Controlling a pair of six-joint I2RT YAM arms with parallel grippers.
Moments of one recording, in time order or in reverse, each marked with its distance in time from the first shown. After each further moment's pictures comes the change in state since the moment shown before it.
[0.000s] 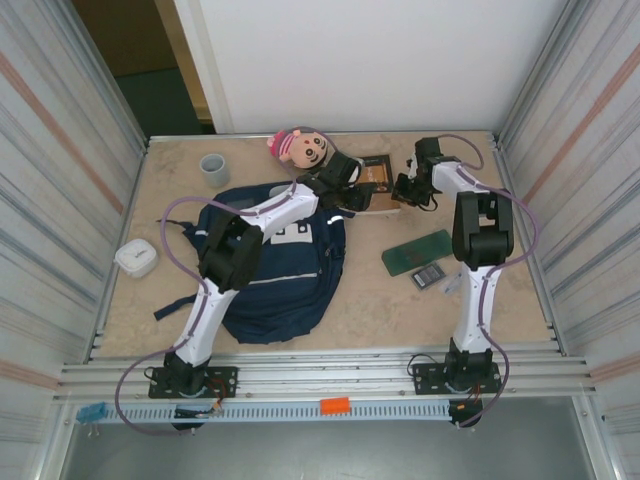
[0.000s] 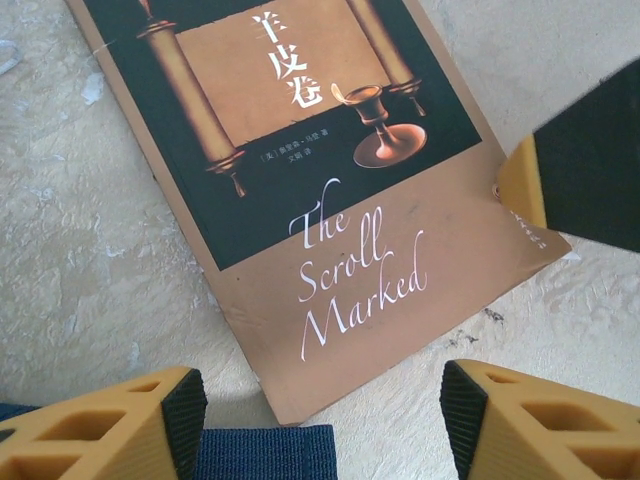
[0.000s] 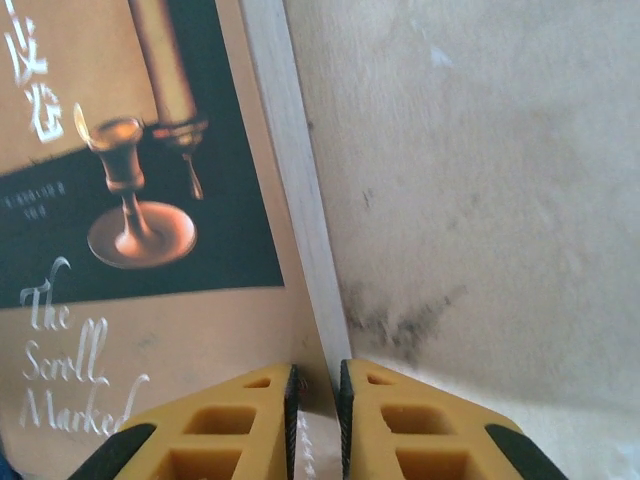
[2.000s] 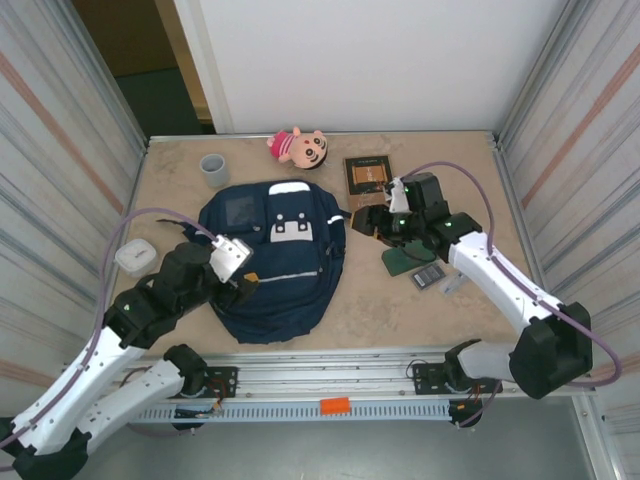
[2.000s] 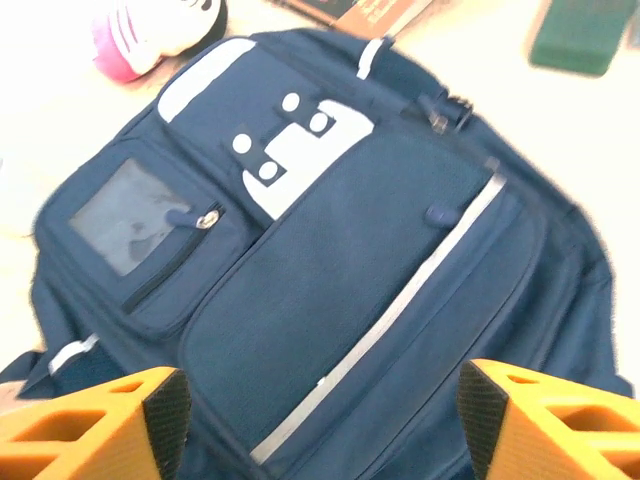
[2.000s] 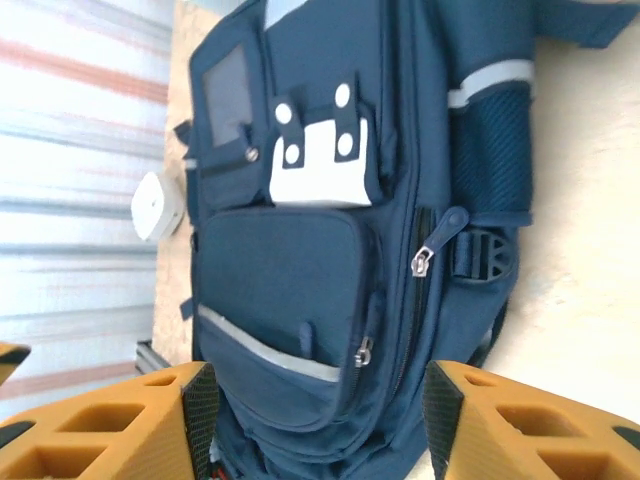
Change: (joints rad) left arm 0.003 -1.651 -1.086 -0.418 -0.098 0.465; right arm 0.329 -0.927 -0.640 0.164 -0.241 0.375
